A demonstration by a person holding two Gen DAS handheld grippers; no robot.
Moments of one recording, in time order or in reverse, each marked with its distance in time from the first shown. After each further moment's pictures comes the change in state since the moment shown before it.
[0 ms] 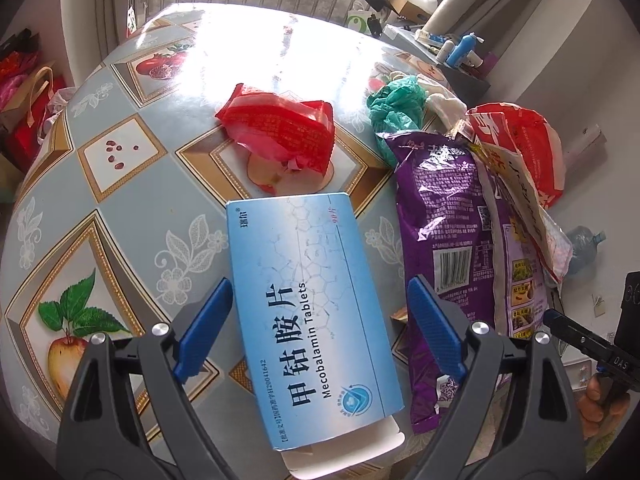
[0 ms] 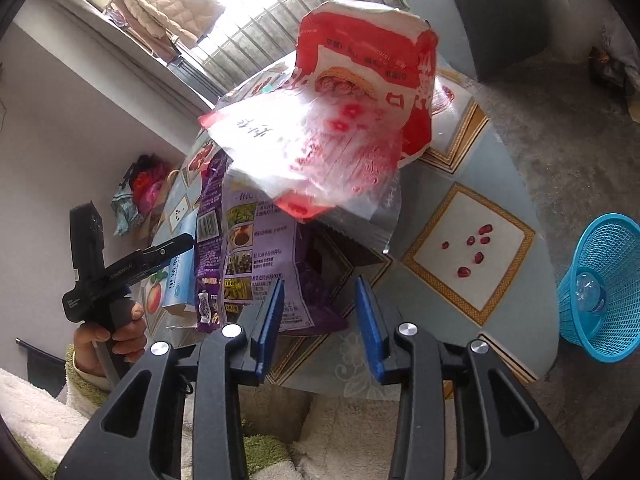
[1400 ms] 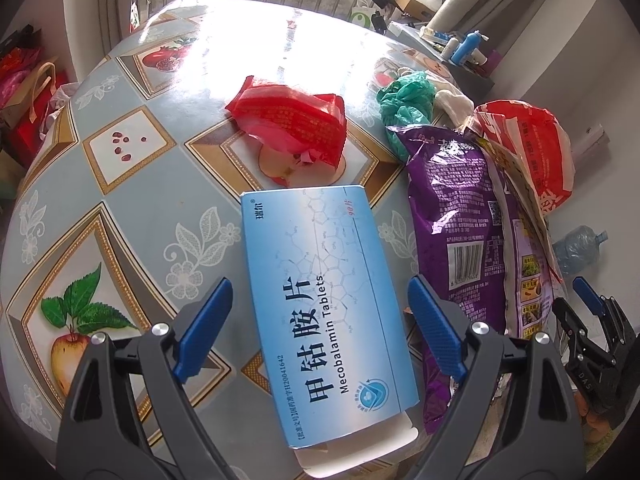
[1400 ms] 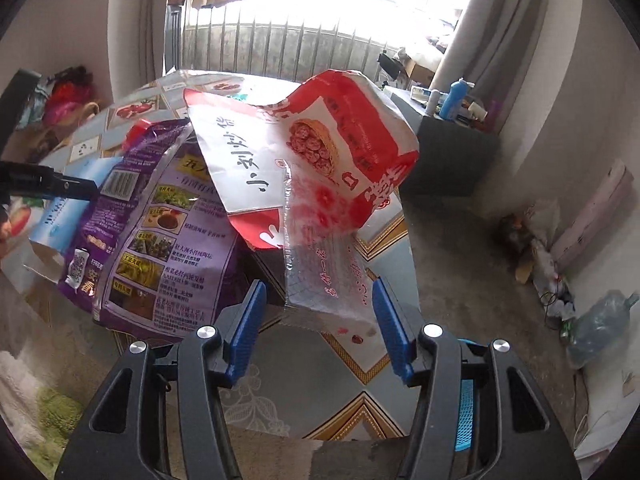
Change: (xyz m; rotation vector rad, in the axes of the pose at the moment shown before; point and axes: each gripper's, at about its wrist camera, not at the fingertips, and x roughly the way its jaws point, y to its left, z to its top) left arm -0.001 0.008 -0.004 -0.001 0.011 0.006; right arm 0.017 0.059 -0.021 -0.512 -0.205 -0.586
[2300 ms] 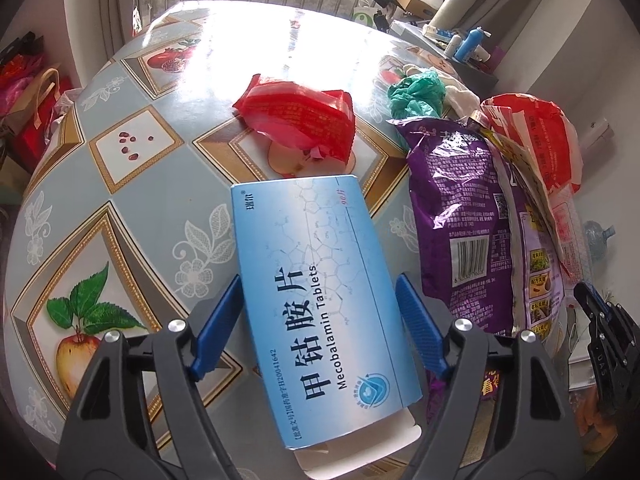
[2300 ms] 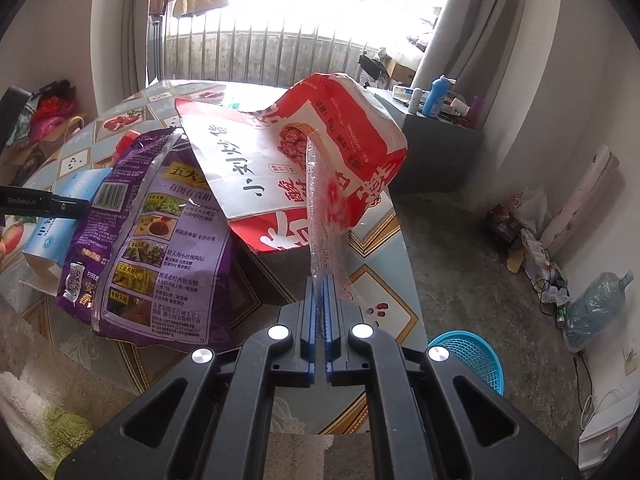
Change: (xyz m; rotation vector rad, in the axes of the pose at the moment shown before) left arm 0.001 0.007 -0.004 0.016 -0.012 0.035; right arm -0.013 0.004 -0.003 0.086 -0.018 -0.034
